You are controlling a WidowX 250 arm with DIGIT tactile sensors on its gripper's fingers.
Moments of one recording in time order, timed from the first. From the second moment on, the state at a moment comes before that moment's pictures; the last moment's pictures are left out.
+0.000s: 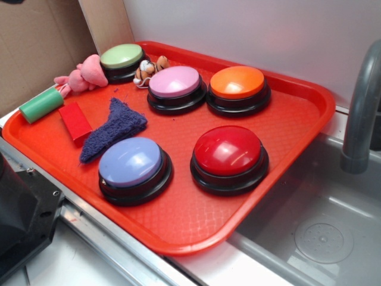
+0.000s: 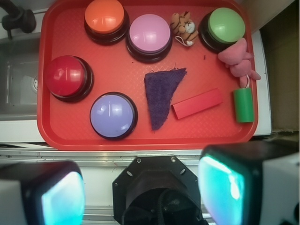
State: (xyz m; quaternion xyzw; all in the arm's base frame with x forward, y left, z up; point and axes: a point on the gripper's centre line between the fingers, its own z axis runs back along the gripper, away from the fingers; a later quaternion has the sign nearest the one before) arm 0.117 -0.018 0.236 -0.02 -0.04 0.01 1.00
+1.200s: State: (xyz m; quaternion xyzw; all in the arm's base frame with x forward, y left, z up) arm 0.143 0.046 0.157 -0.03 -0.09 0.39 0.92
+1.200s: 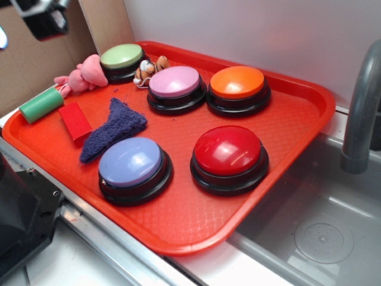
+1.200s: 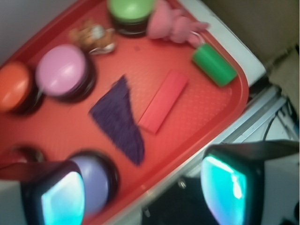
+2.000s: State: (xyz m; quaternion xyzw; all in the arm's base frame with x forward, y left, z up) arm 0.166 0.094 0.054 0.03 -0.08 0.57 0.82
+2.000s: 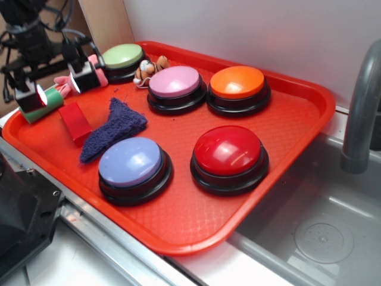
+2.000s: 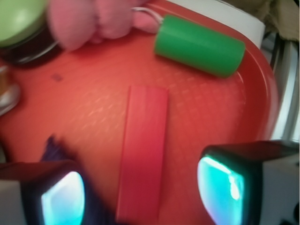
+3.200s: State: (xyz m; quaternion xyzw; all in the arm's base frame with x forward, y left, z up) arm 0.164 0.103 0.017 0.03 -0.09 0.59 0.80
